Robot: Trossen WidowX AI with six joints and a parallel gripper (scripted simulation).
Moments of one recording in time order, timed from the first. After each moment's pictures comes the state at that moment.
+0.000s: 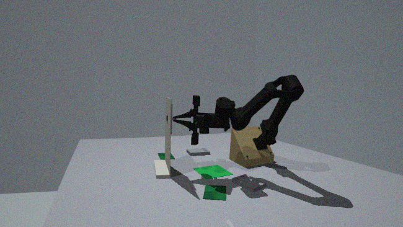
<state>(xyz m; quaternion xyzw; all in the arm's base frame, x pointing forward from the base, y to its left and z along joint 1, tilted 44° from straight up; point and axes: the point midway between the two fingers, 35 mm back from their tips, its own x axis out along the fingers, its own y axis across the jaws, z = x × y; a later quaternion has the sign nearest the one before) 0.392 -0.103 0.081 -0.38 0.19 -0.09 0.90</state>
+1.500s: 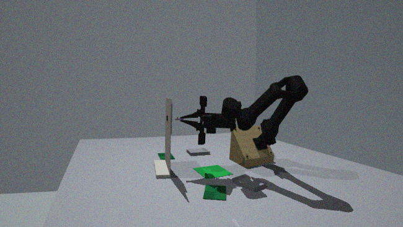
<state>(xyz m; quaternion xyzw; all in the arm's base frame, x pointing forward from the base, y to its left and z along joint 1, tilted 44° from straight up) 0.362 -0.103 0.078 -0.38 0.19 -0.09 0.90</state>
